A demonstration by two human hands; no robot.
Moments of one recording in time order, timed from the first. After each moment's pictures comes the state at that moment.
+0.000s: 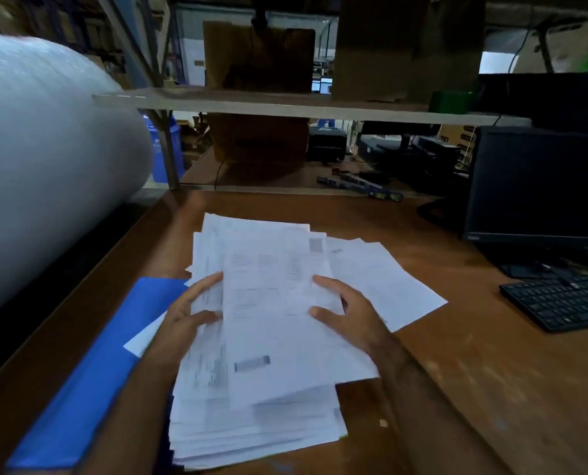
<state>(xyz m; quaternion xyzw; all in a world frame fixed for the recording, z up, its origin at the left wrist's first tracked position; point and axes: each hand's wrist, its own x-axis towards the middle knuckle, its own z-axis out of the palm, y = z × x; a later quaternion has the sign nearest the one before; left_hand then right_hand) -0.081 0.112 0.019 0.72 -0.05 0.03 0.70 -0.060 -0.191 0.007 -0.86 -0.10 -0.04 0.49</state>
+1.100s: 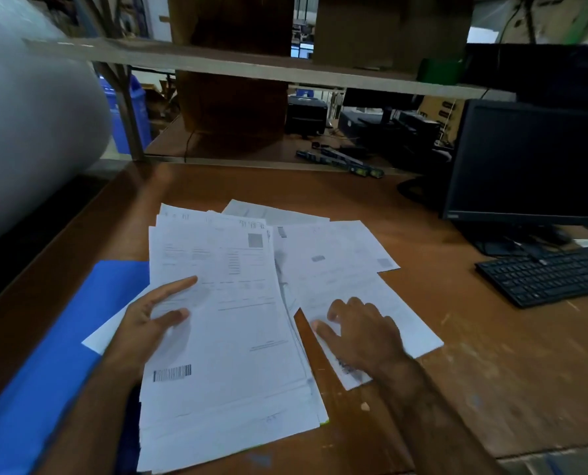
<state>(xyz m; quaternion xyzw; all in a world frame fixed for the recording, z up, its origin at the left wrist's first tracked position) -0.071 0.133 -0.026 0.73 -0.02 0.02 0.68 -0.110 -0.204 0.005 -1.00 0.03 0.03 0.08</state>
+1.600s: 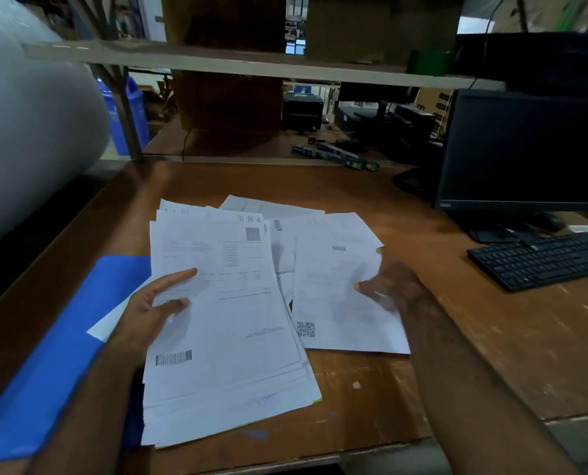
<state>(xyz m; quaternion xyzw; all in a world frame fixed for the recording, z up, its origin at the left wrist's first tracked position) -0.075 0.130 -0.020 0.73 0.00 0.00 0.69 -0.046 -0.284 0.017 -0.95 0.20 0.01 0.22</state>
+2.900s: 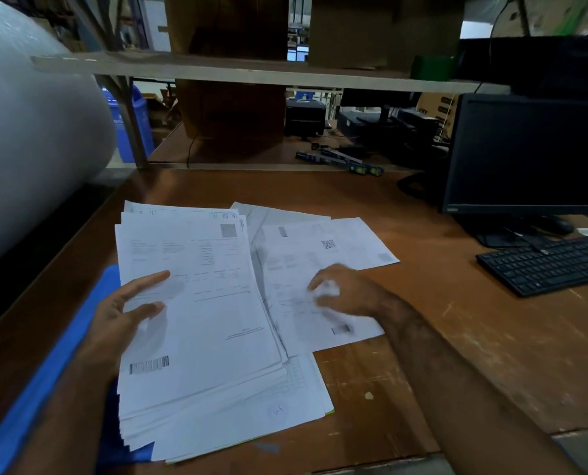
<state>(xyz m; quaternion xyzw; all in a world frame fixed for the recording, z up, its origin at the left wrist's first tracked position) -0.082 0.159 0.004 0.67 0.04 0.02 0.74 -0.038 -0.225 0.014 -0.95 -0.11 0.08 0.27</state>
